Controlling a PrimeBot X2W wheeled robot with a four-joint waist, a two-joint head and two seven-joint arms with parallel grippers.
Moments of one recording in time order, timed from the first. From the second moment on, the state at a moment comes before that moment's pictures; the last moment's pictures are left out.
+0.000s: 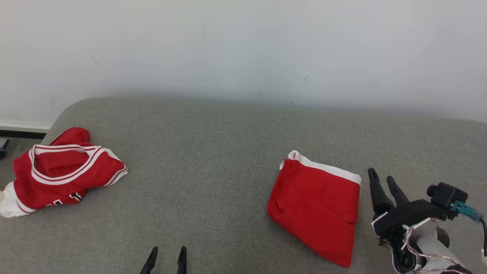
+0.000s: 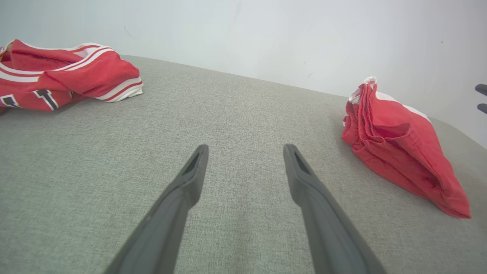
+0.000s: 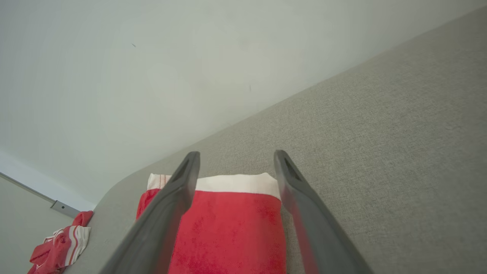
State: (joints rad) left arm 0.04 0.05 -0.18 0.31 -0.28 -0.09 -0.26; right arm -0.46 -0.31 0.40 0.76 1.05 0.13 -0.24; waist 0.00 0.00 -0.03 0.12
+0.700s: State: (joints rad) left arm 0.06 0.05 -0.15 0.27 -0.25 -0.08 -0.26; right arm -0.06 -0.17 -0.05 0.37 0.45 0.13 -0.26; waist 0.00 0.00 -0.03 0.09
